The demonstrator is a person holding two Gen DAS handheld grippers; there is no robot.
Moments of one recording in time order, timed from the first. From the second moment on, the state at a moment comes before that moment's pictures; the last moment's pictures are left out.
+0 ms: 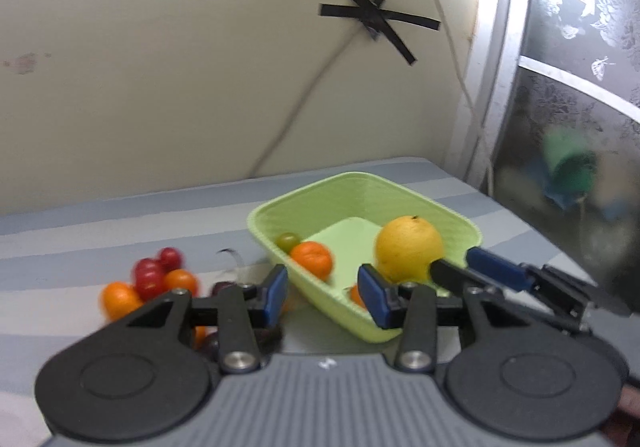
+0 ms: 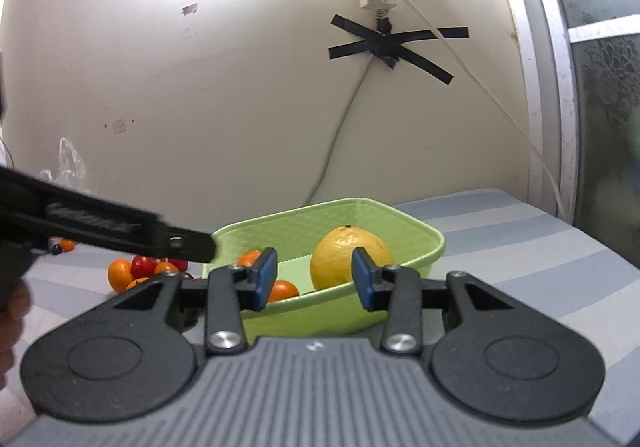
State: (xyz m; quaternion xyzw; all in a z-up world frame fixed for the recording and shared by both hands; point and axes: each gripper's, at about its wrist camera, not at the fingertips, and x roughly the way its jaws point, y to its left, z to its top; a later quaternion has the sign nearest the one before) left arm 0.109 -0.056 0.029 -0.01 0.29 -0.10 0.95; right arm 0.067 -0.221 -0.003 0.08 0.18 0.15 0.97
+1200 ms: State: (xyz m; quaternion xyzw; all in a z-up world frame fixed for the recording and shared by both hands) left arm 0.041 0.093 -0.029 -0.04 0.30 0.11 0.95; right arm 0.024 -0.169 -0.005 0.07 0.24 0.22 0.94
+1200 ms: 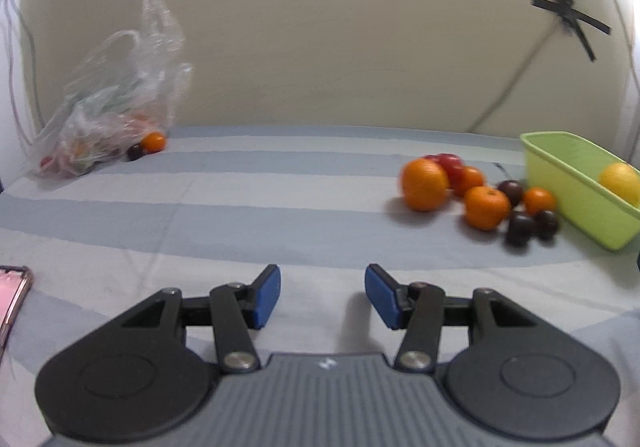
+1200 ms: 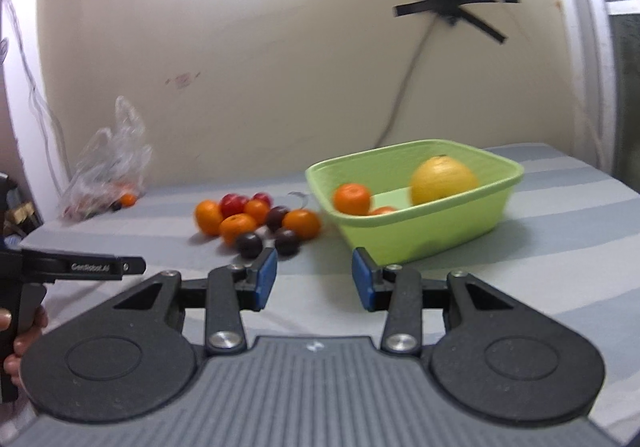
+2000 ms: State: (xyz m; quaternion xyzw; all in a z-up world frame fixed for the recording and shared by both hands) left arm 0.073 0.121 -0.024 -0.12 0.29 0.02 0.95; right arm 0.155 -0.044 0.011 0.01 0.29 0.31 0.91
